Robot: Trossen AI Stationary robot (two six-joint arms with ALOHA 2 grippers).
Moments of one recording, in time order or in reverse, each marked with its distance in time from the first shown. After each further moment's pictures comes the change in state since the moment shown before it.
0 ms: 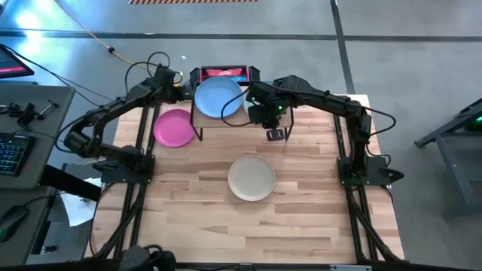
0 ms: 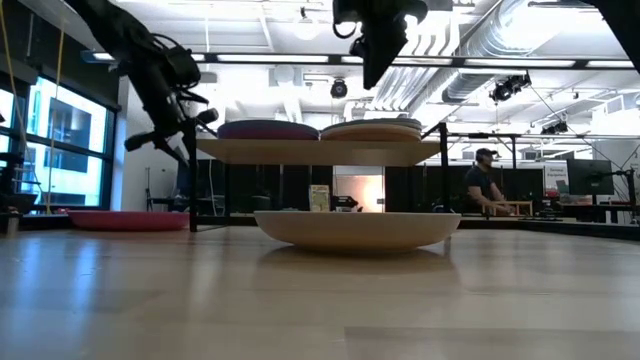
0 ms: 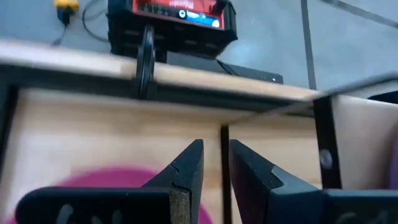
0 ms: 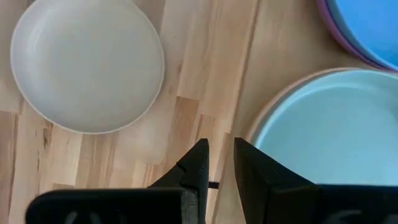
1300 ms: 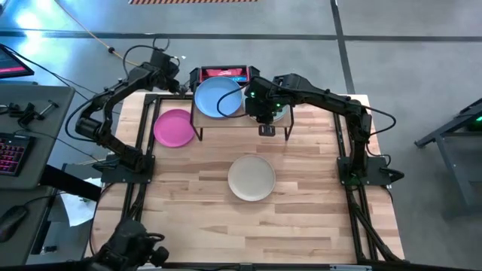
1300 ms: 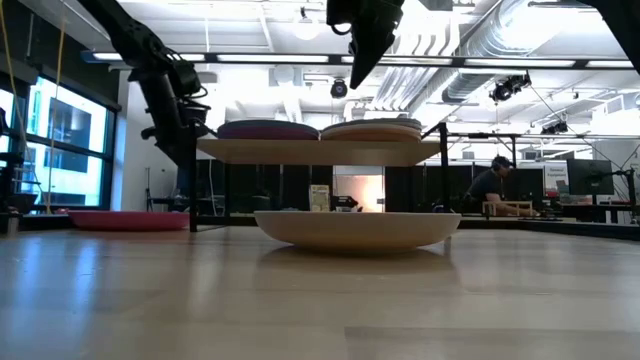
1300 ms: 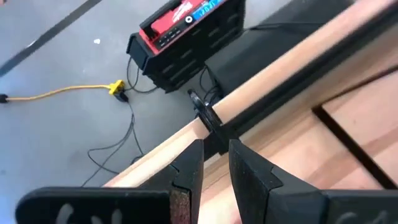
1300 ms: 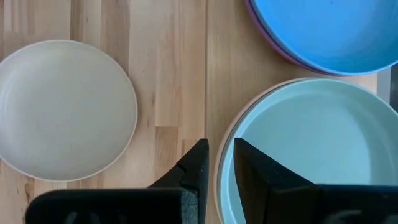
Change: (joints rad) left arm 0.151 0.188 0.226 -0.134 -0.007 0.925; right arm -0.022 0.000 0.000 0.113 0.044 0.140
